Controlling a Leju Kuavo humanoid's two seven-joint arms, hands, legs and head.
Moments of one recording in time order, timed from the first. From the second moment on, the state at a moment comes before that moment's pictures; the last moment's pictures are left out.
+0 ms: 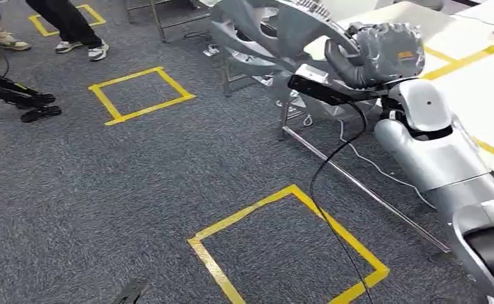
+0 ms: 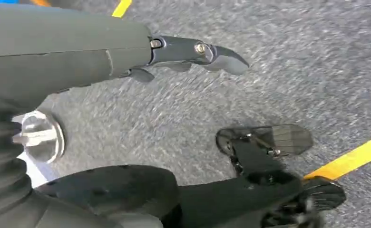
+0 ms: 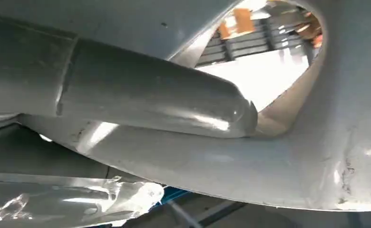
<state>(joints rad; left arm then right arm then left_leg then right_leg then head) -0.15 -0.15 1.06 -0.21 -1.33 0.06 -0.11 -1.00 -0.19 0.53 -1.06 1.03 -0.29 0.01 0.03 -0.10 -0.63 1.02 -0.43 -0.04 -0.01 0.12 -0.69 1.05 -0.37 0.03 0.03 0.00</state>
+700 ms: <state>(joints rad) -0.16 -0.15 1.06 -0.21 -1.33 0.06 -0.11 -0.99 -0.20 0.53 -1.06 1.03 -0.29 0.01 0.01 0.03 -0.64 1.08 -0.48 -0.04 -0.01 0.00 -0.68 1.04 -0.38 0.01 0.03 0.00</state>
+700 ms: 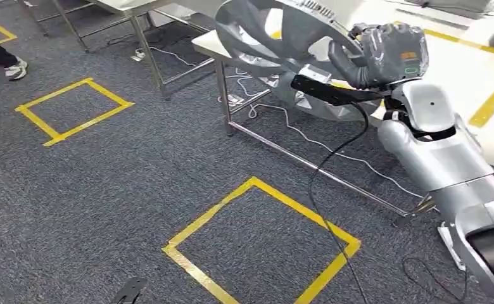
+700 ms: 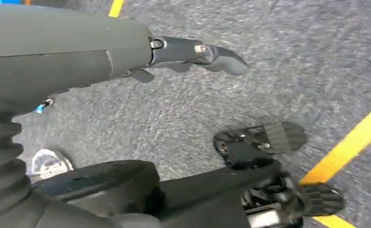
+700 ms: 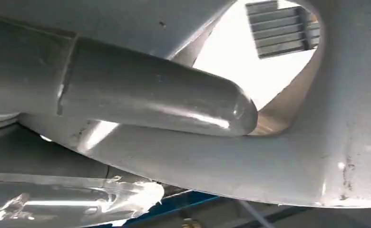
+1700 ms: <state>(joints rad) -0.16 -0.15 1.06 -0.21 -1.33 0.05 -0.11 -1.00 -0.19 0.53 -1.06 1.04 -0.29 0.02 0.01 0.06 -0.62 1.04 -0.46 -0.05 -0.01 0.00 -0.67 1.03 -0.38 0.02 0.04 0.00</state>
